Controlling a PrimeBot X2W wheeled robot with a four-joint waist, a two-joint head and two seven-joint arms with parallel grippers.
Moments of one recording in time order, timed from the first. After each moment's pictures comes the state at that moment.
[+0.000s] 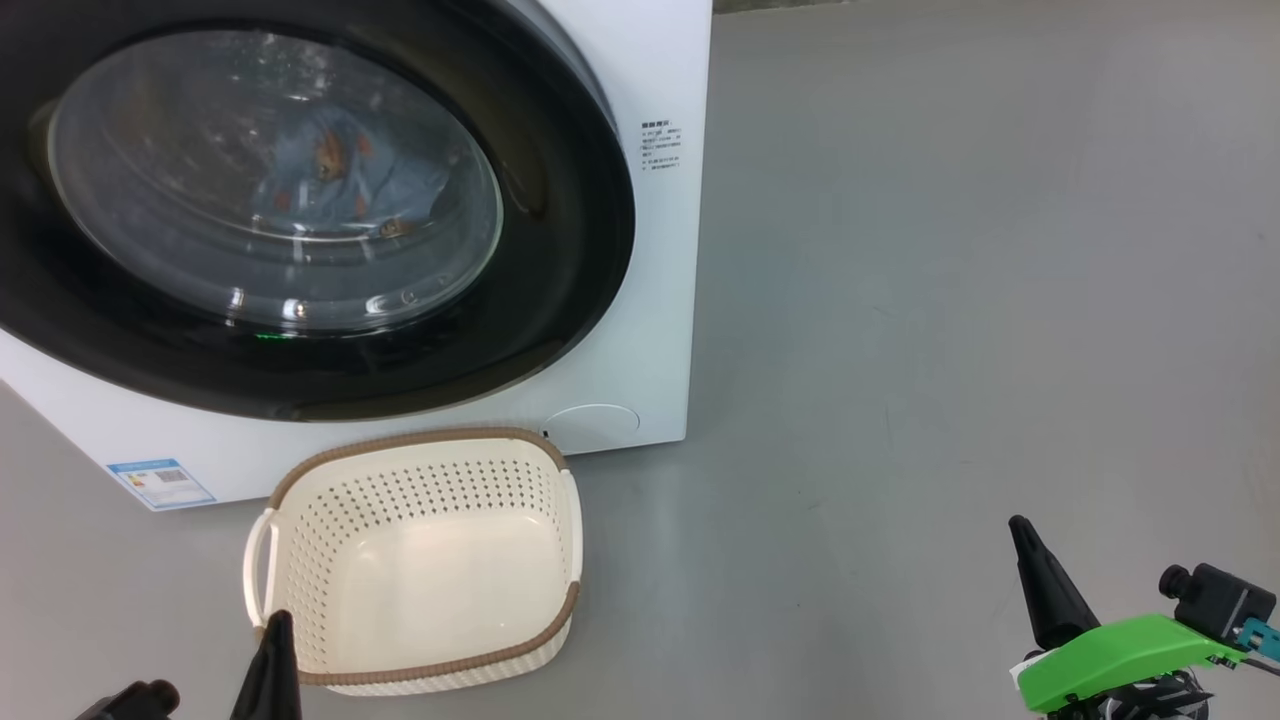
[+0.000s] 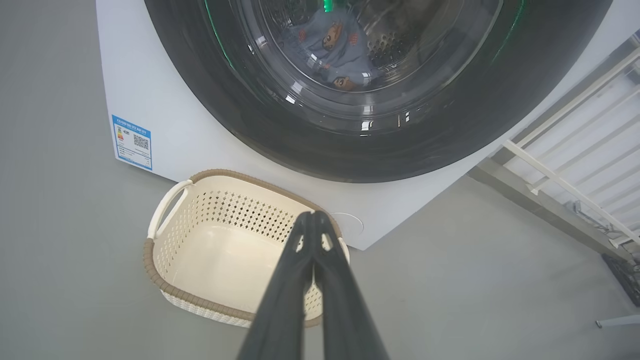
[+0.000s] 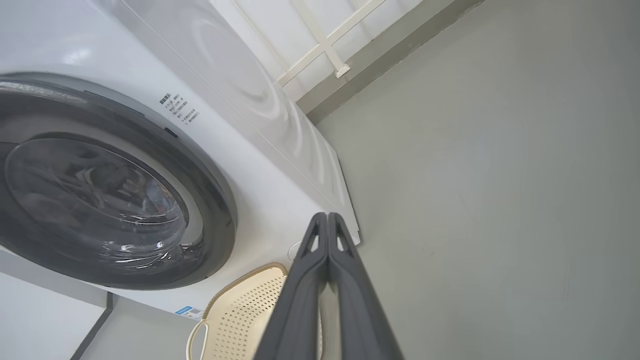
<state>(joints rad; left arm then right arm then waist) 0.00 0.05 0.02 0.30 -0.63 -0.13 -0.16 -0.12 -0.18 0.07 0.40 0.85 0.13 -0.17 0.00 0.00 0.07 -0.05</state>
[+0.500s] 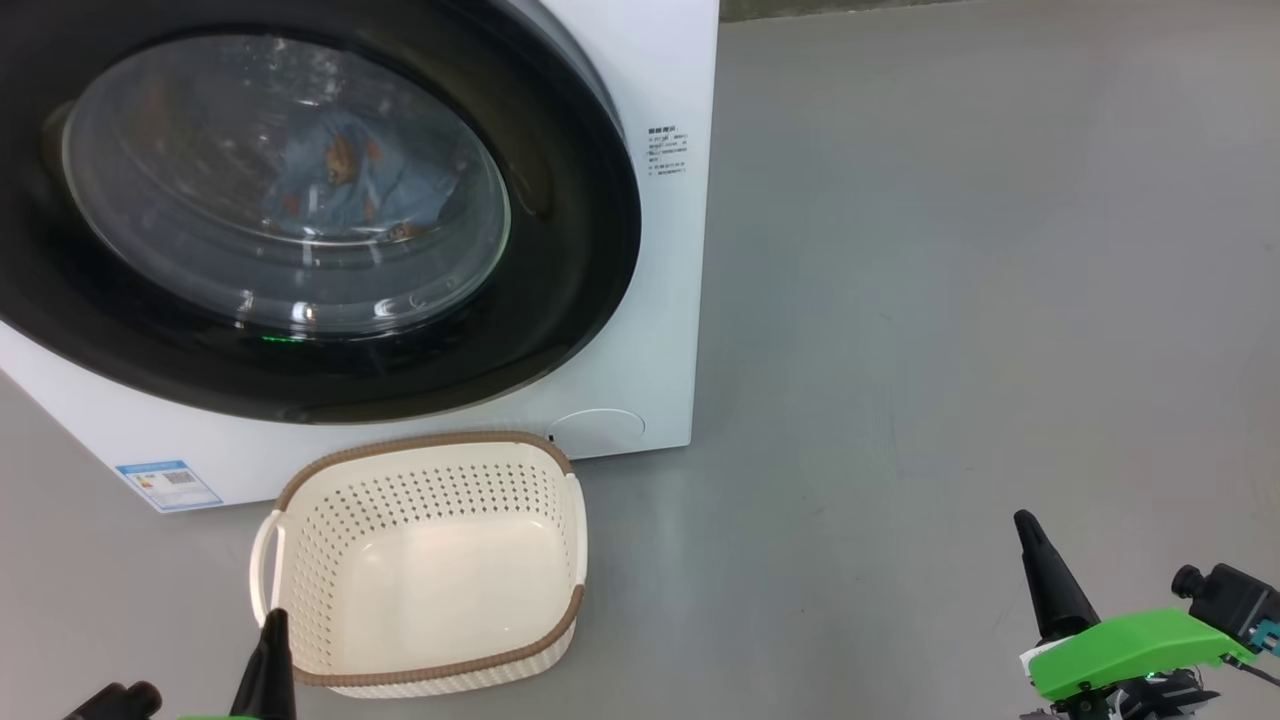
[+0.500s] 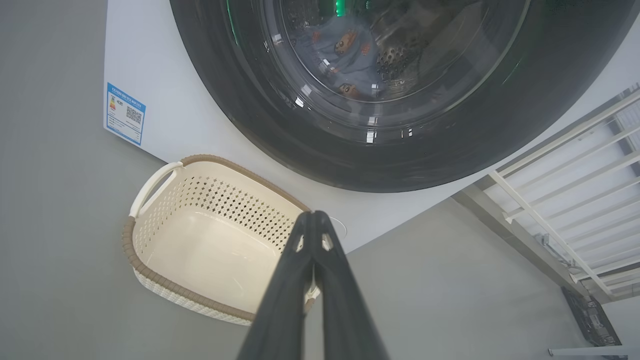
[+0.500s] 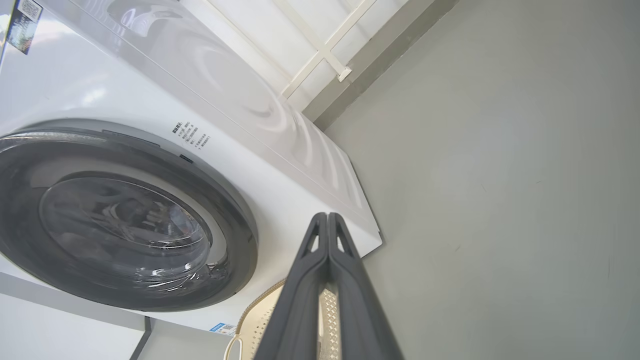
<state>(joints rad) 0.00 0.05 0.03 0.30 -0.78 -0.13 -0.12 -0.12 -0.16 0.04 0.38 0.95 0.13 -0.13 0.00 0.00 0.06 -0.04</state>
